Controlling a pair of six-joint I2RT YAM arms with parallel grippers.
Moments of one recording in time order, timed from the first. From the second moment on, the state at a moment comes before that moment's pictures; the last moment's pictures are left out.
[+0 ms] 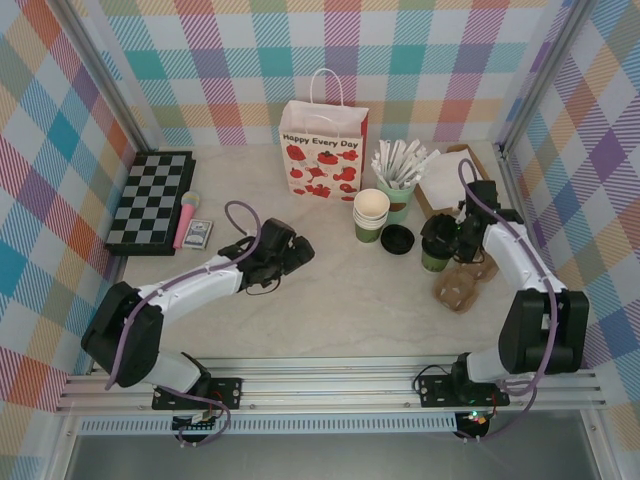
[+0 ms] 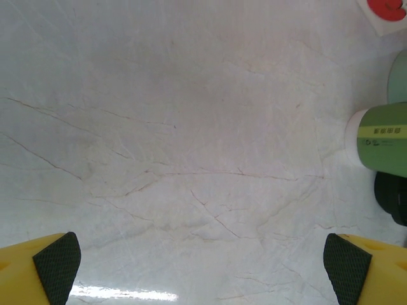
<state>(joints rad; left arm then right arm) -0.64 1.43 0.87 -0.37 -0.12 -1.09 -0.03 1.46 1.07 -0.77 -0.22 0.50</state>
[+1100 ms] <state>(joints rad) -0.64 1.29 0.78 -0.33 -0.27 -1.12 -0.03 1.81 1.38 -0.65 -0.32 0.53</state>
